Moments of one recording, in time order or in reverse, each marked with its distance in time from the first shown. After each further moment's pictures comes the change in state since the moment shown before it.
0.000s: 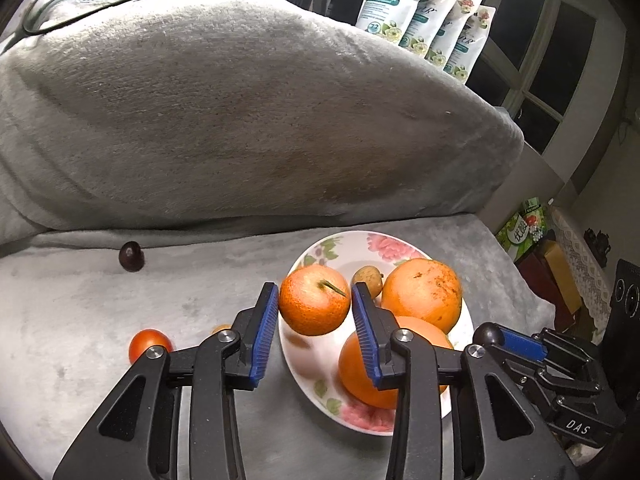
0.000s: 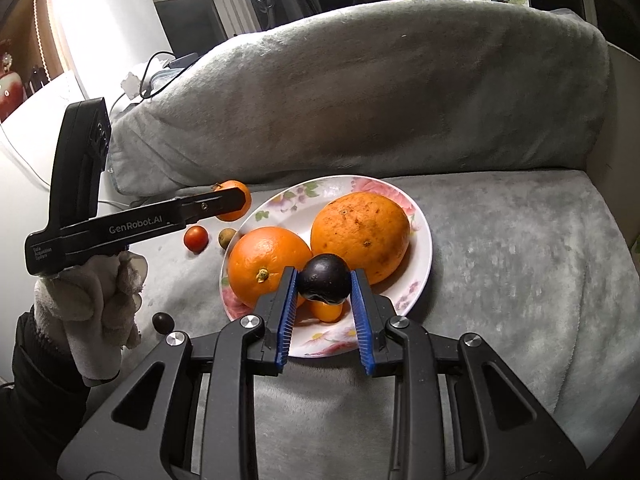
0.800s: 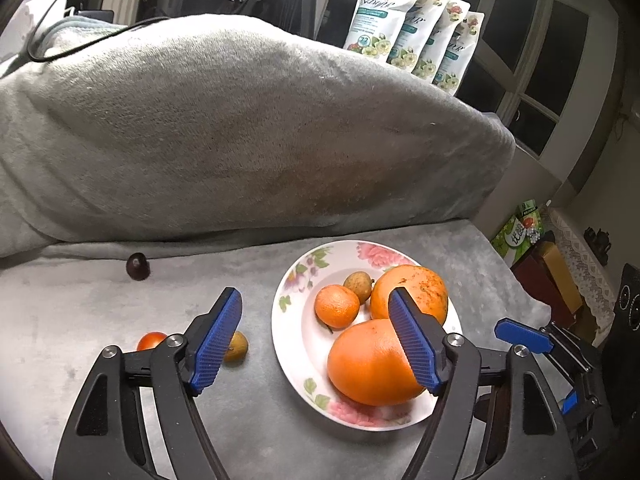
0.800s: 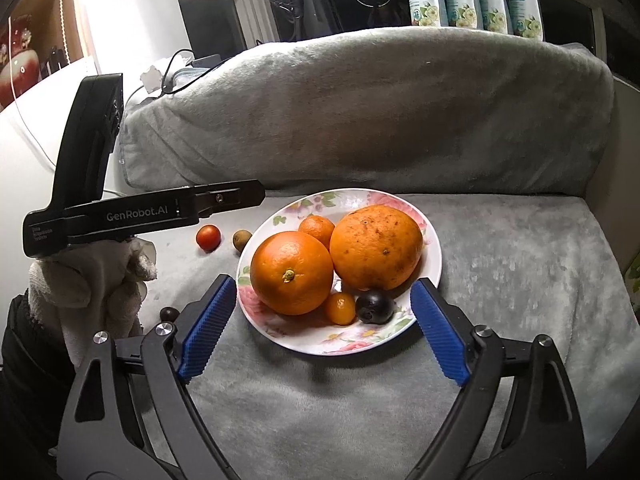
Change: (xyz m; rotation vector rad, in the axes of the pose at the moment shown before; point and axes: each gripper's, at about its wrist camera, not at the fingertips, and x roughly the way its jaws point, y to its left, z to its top) left arm -0.017 -0.011 0.003 0.019 -0.035 0.018; right arm -0.013 0.019 -0.002 -0.077 -0.045 -0.012
